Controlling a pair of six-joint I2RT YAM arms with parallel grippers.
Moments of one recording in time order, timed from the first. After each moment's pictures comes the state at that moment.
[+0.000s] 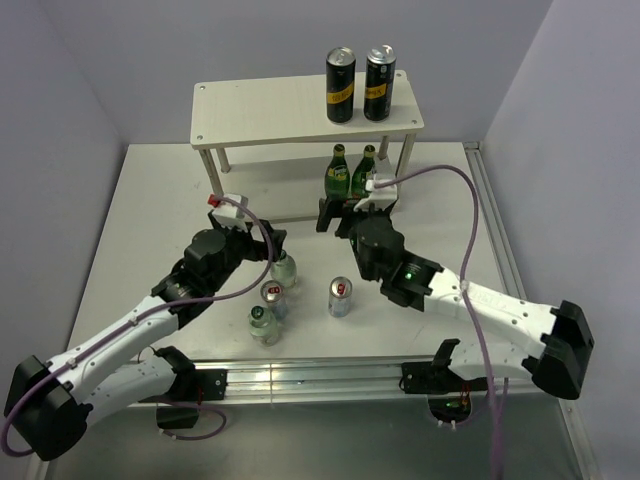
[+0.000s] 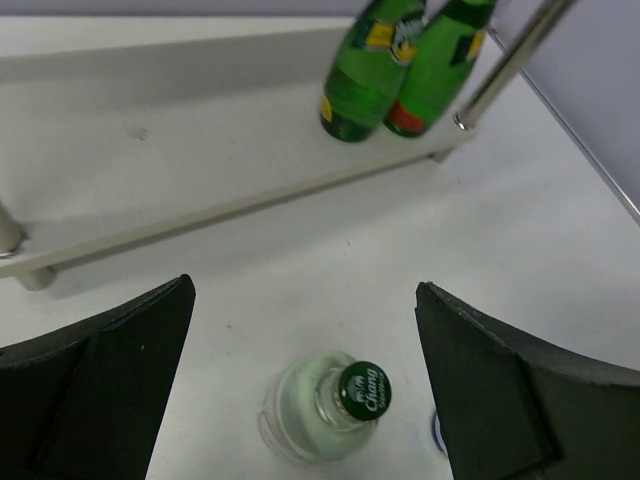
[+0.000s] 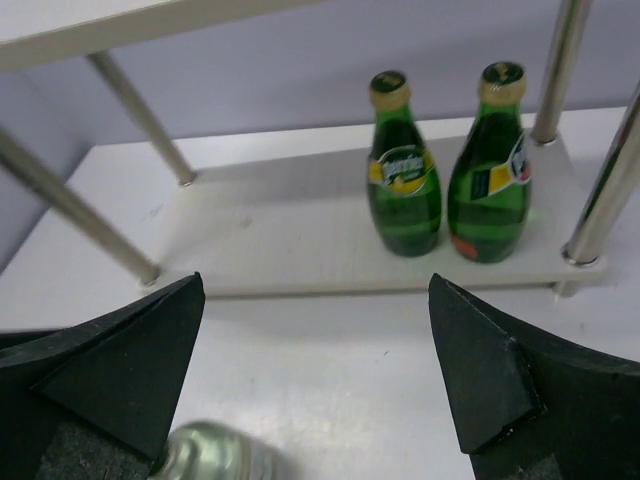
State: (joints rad) left arm -0.67 0.92 0.62 0.16 -0.23 -0.32; right arm 0.92 1.19 0.91 0.21 0.77 0.29
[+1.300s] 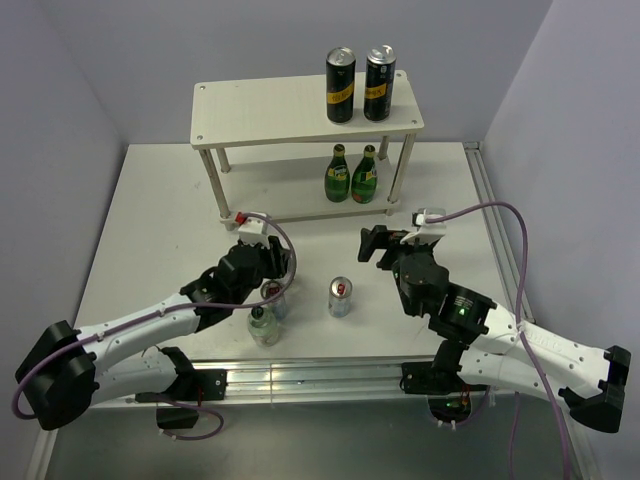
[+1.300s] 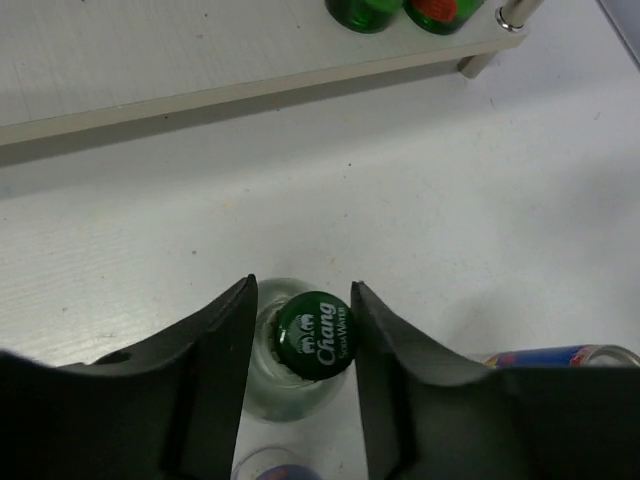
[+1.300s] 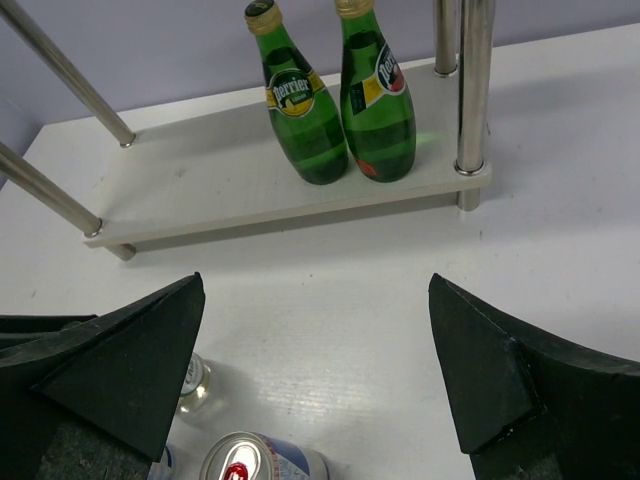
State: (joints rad) left arm -0.85 1.08 0.55 0.19 -0.38 -0.44; right arm 1.02 0.74 0.69 -0.14 0.90 0.42
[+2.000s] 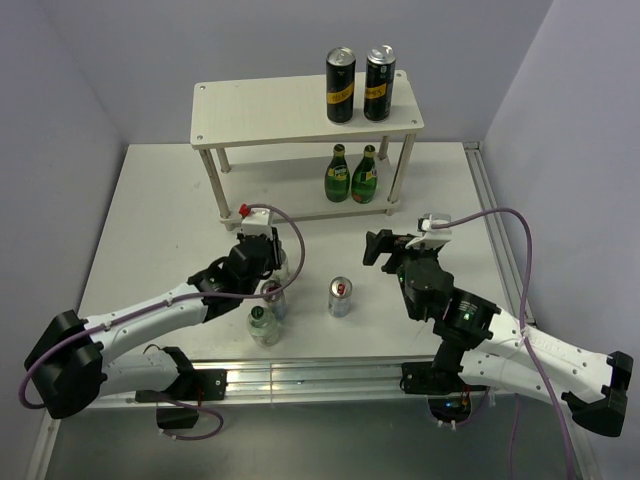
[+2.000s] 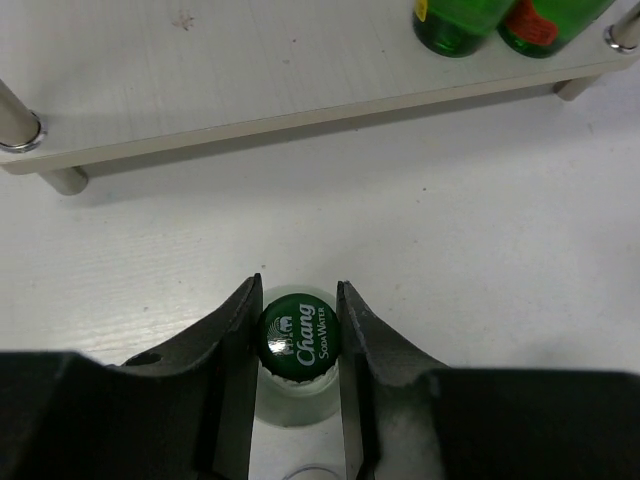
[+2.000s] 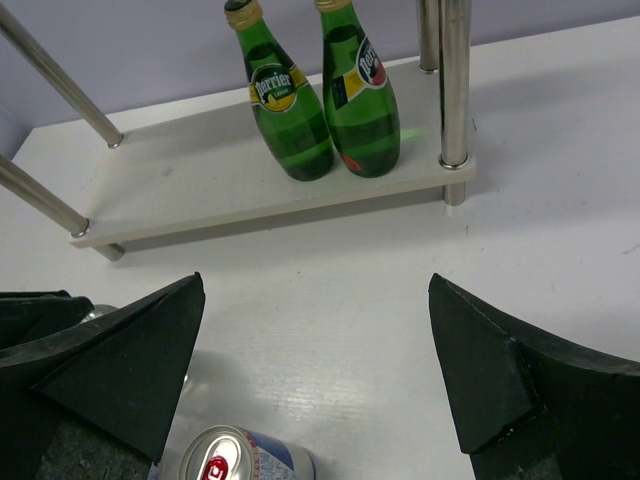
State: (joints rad) left arm -0.86 1.16 0.65 0.10 -0.55 -0.41; right arm 1.02 0.68 0.65 -0.14 0.92 0.42
